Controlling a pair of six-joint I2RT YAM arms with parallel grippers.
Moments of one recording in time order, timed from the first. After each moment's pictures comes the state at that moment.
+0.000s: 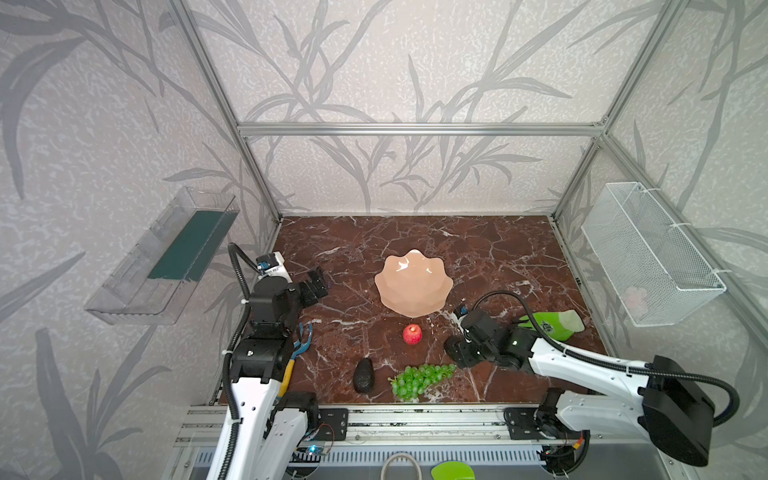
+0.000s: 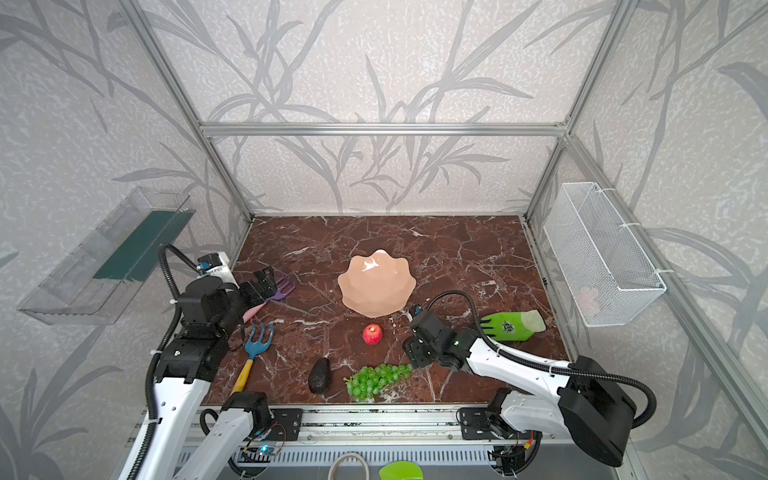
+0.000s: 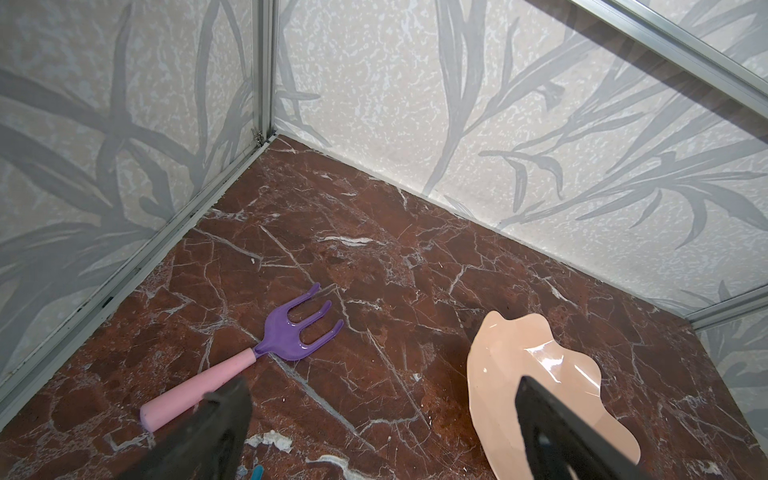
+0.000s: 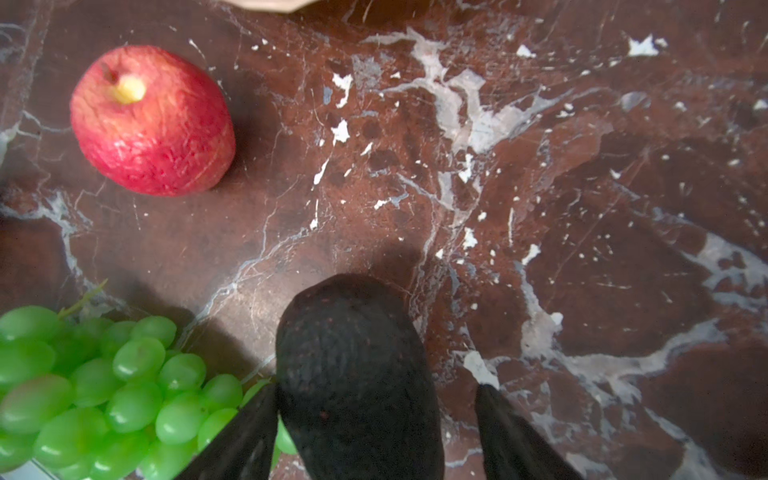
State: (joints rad) left arm -0.02 0.66 0.80 -0.51 -0.09 -0.41; right arm 0.88 1.19 0.56 -0.42 0.07 0.43
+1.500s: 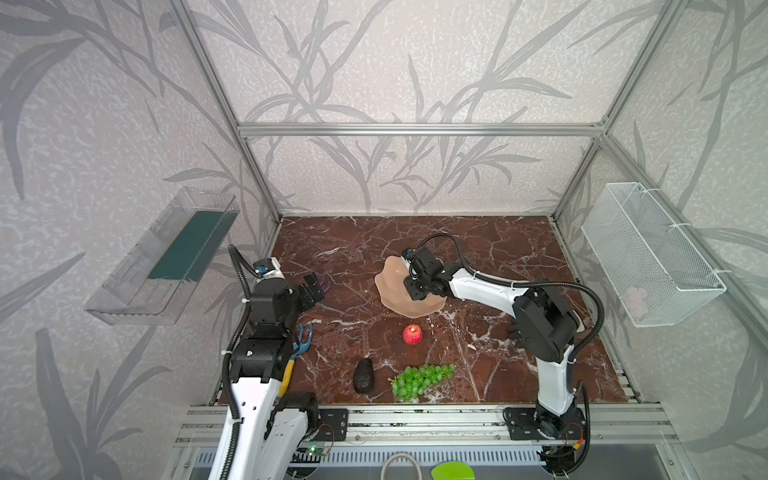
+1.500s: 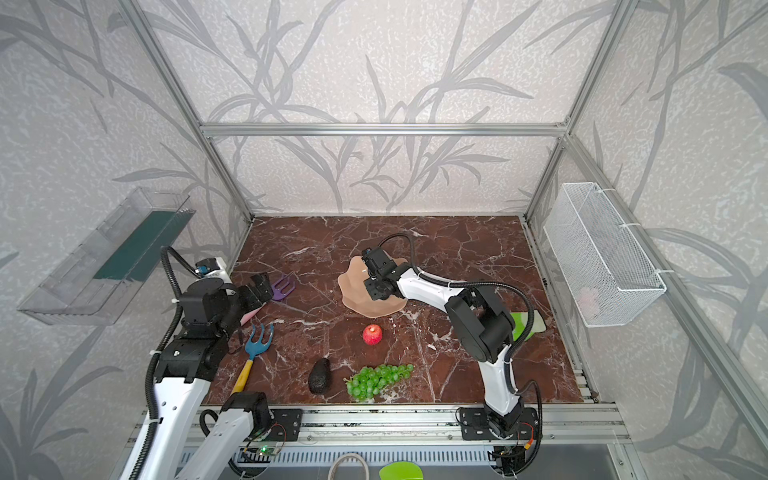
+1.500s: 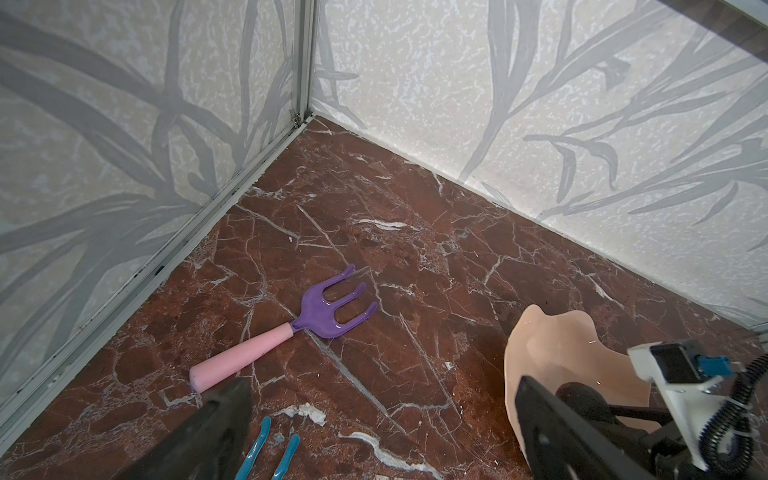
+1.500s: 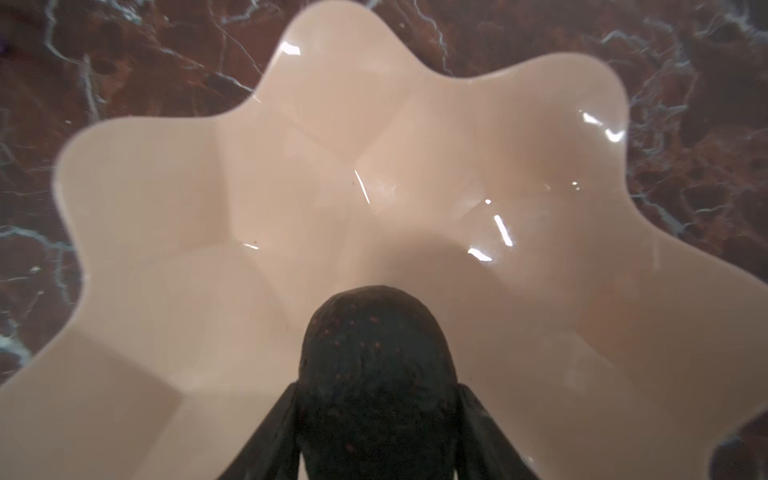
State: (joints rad) left arm 0.01 0.67 0.80 -0.58 -0.15 -0.42; right arm 0.74 2.03 1.44 -0.38 0.10 0.16
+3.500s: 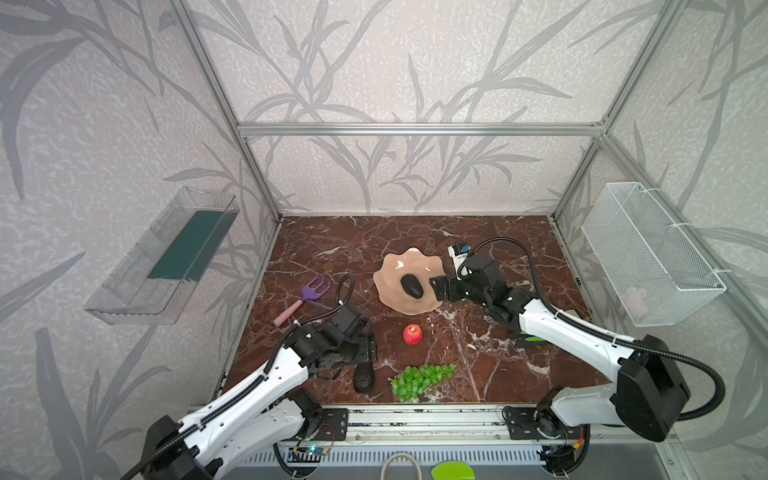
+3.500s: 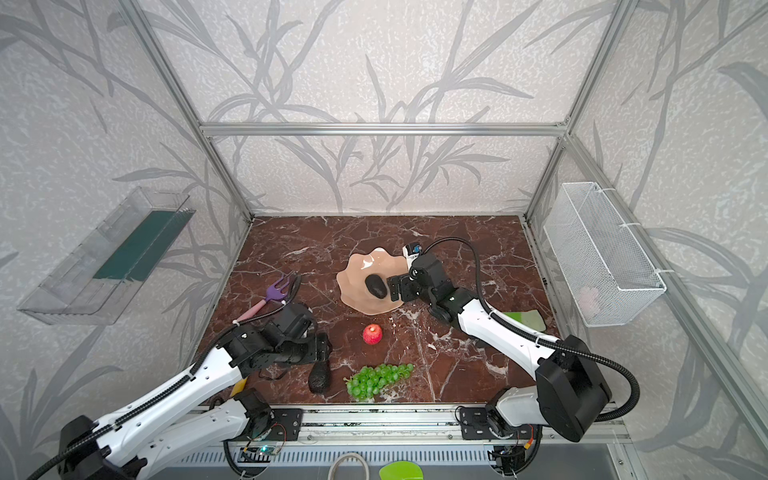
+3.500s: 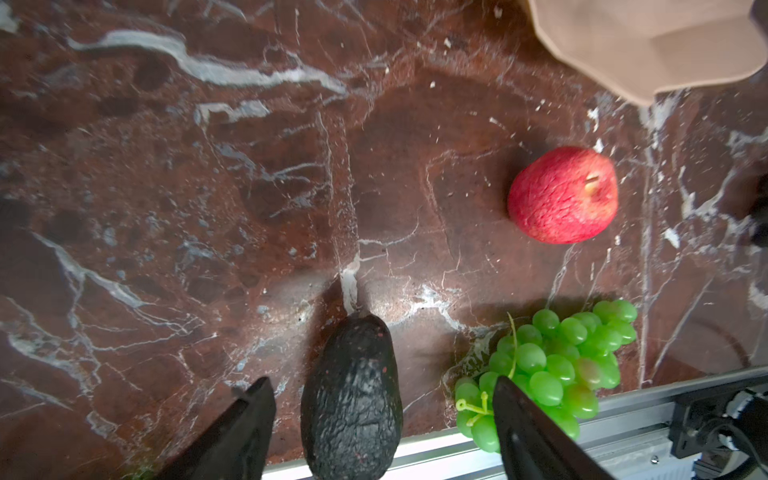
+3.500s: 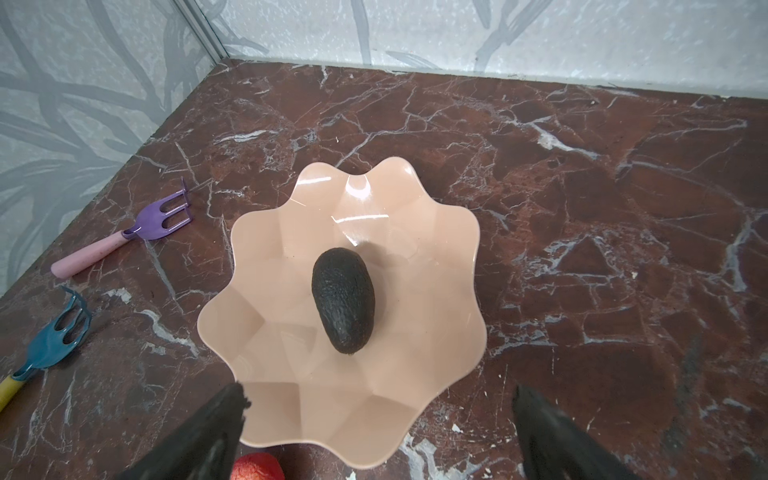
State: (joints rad) left arm -0.73 0.92 0.66 -0.92 -0.01 -0.84; right arm 0.64 1.36 0.91 -0.11 0.06 0.30
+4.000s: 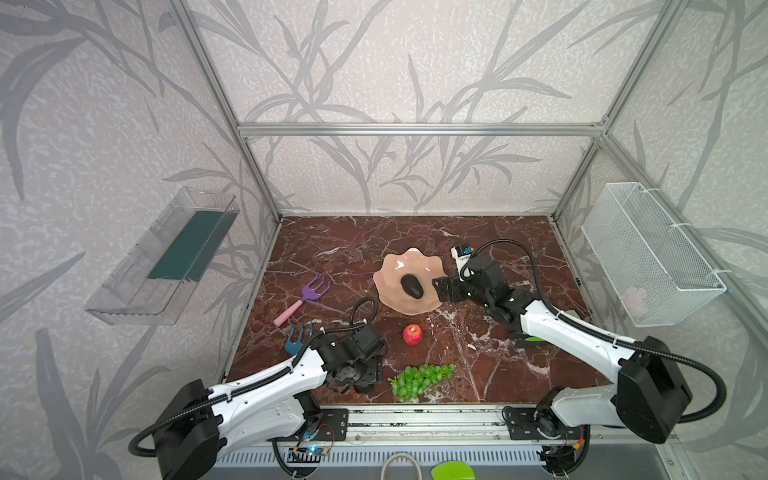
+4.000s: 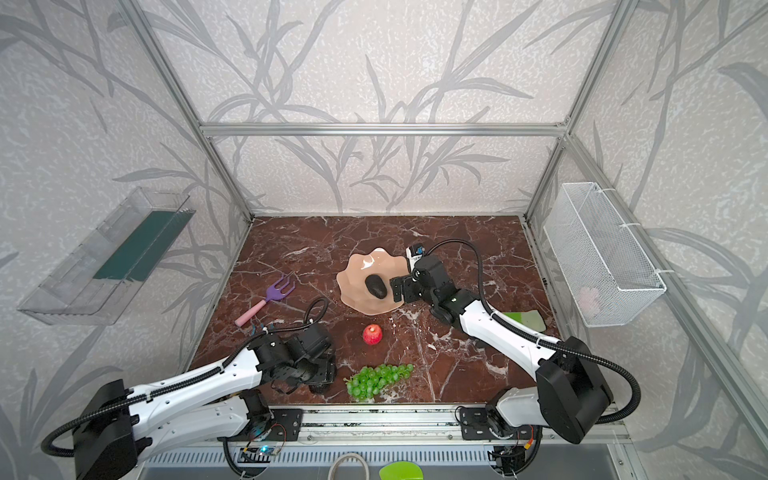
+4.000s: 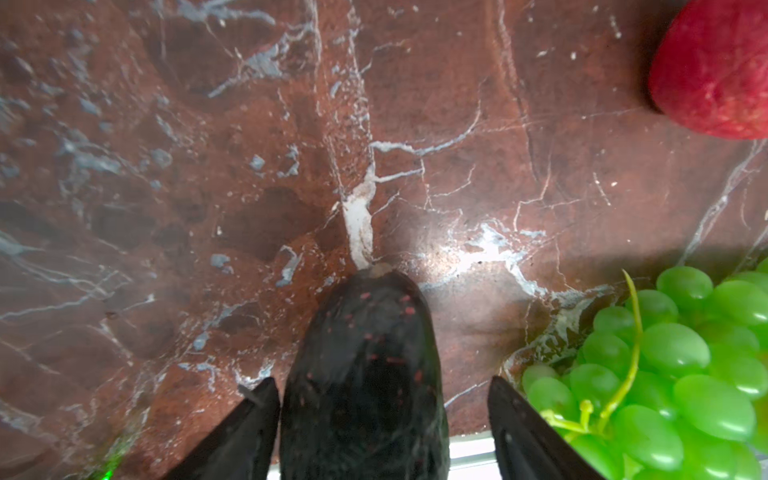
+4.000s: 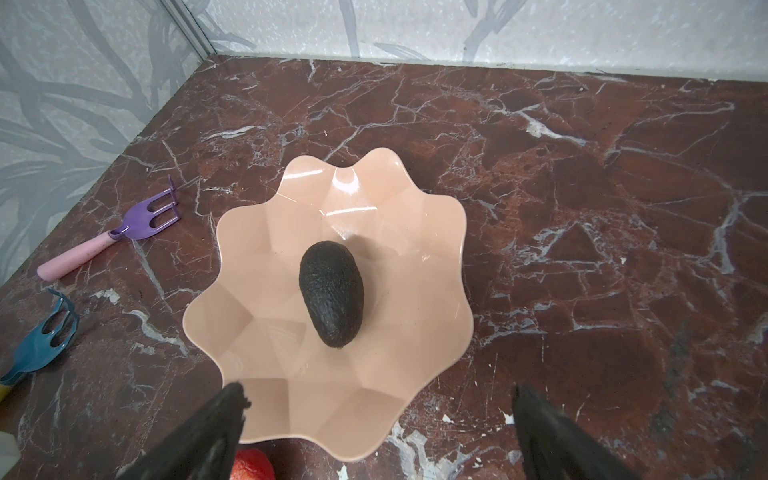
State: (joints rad) left arm -0.89 1.03 0.54 -0.85 -0.01 -0.95; right arm 0.63 1.36 0.88 -0.11 0.06 0.32
